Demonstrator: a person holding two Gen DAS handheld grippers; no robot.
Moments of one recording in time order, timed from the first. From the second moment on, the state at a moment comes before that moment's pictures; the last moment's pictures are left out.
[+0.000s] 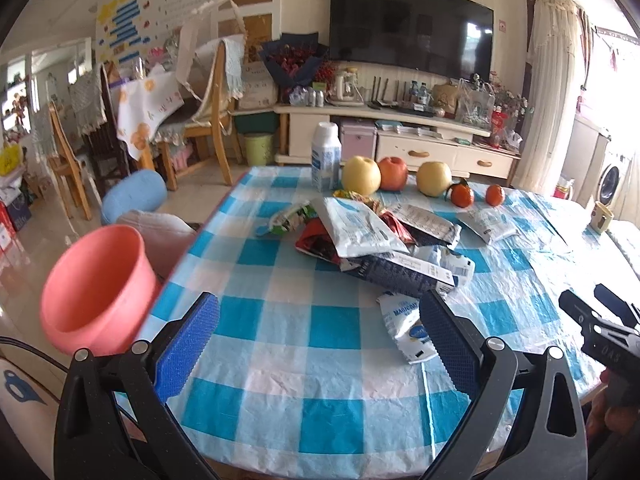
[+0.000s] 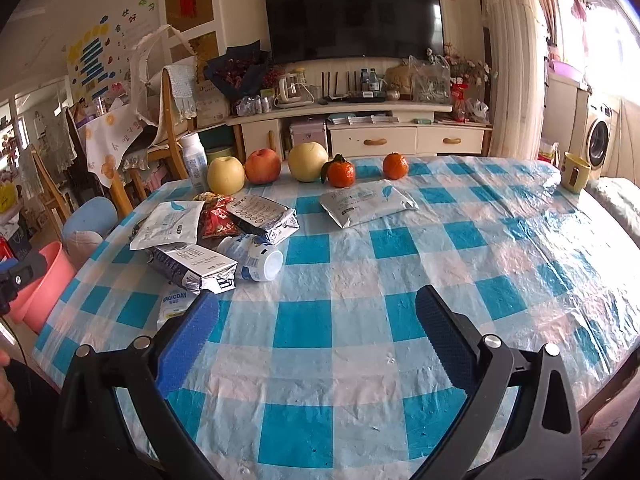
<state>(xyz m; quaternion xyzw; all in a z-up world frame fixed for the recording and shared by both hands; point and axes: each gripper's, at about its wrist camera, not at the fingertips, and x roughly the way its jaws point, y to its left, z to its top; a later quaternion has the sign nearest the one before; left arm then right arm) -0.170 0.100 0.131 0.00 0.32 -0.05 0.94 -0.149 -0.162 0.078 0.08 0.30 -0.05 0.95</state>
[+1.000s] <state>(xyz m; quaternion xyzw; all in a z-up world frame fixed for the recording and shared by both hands) -0.024 0.042 0.083 0.04 0.41 -0.04 0.91 -0.011 -0.280 0.027 0.30 0.38 -0.04 0.87</state>
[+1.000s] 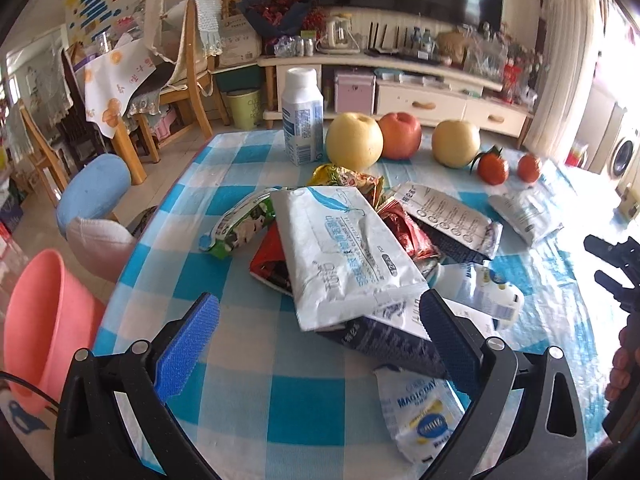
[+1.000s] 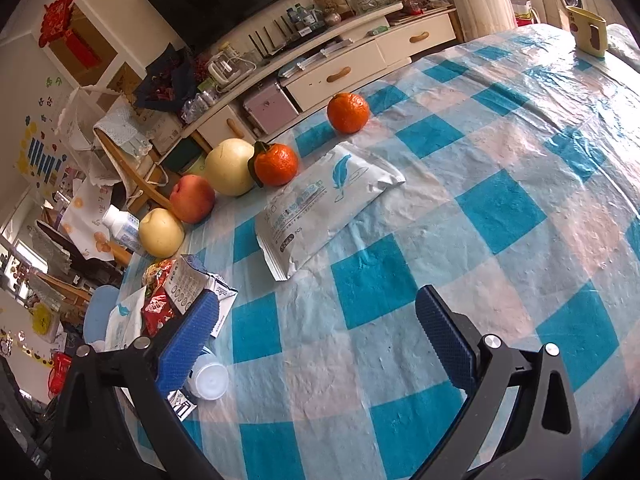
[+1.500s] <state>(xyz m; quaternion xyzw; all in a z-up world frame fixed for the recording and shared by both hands) 0.043 -0.005 0.056 0.11 0.50 -0.01 0.86 0.019 -0.172 0.018 0.15 0.45 0.12 0.87</state>
